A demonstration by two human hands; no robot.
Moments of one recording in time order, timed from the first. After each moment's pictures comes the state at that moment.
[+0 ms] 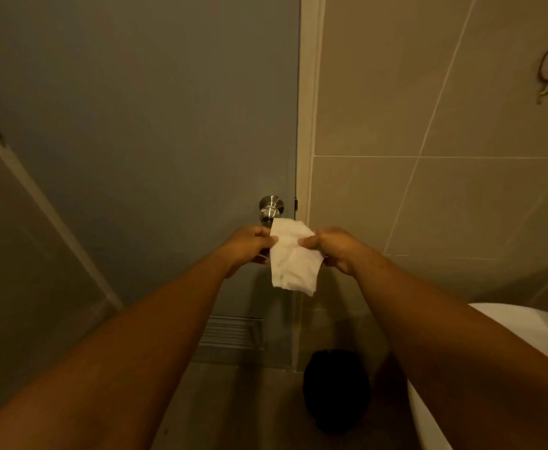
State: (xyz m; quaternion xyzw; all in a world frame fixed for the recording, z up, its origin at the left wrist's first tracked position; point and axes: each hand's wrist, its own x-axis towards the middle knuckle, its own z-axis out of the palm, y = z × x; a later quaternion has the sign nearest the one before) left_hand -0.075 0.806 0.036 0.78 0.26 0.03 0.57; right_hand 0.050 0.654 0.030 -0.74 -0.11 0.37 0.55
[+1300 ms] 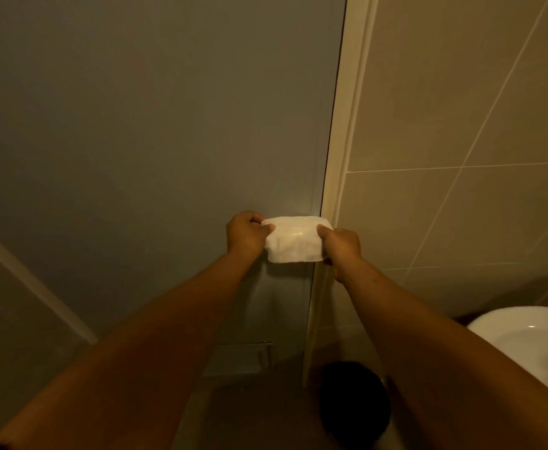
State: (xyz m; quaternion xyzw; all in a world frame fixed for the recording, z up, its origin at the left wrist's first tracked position) left_hand 0.009 0.923 0.028 0.77 0.33 0.21 0.50; right_hand 0.084 0.770 0.009 -0.73 0.07 0.17 0.66
